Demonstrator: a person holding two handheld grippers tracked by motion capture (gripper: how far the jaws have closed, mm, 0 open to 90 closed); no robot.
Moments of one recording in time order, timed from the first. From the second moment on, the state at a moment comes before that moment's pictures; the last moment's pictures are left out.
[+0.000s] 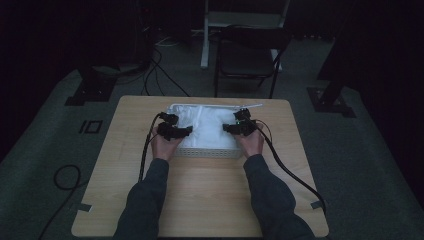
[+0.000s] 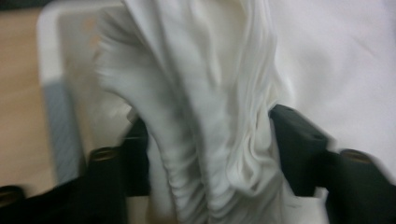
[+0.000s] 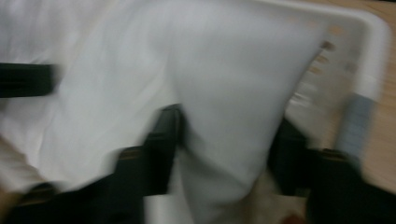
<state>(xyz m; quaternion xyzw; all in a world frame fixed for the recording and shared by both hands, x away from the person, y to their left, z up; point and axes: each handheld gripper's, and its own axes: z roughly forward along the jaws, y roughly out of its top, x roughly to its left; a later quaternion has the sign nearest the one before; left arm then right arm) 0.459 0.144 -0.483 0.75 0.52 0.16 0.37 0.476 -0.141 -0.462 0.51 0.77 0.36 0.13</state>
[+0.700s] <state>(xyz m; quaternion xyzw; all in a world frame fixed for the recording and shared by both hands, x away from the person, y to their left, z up) 0.404 0.171 -0.472 0.72 0.49 0.19 0.45 0.418 -0.160 -0.455 0.47 0.77 0.39 0.19</state>
